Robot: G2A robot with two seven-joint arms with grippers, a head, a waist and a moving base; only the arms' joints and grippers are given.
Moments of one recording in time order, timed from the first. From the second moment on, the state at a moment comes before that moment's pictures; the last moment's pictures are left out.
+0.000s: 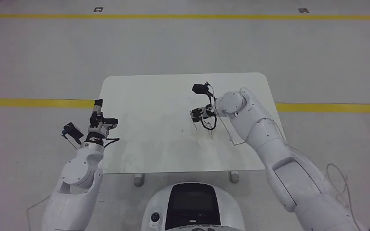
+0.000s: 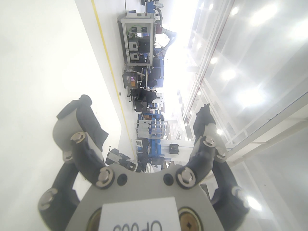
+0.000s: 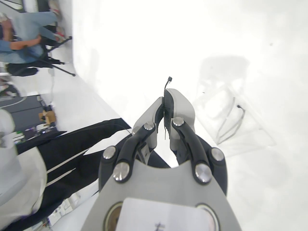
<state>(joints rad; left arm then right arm) 1.73 -1.15 -1.60 -1.80 -0.42 0.00 0.00 -0.70 -1.51 1.00 -0.71 -0.50 -0.23 1.05</state>
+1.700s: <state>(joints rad) 1.73 -1.15 -1.56 -1.81 -0.39 0.02 -0.08 -0.94 -1.48 1.19 -0.95 0.08 -0.23 0.86</state>
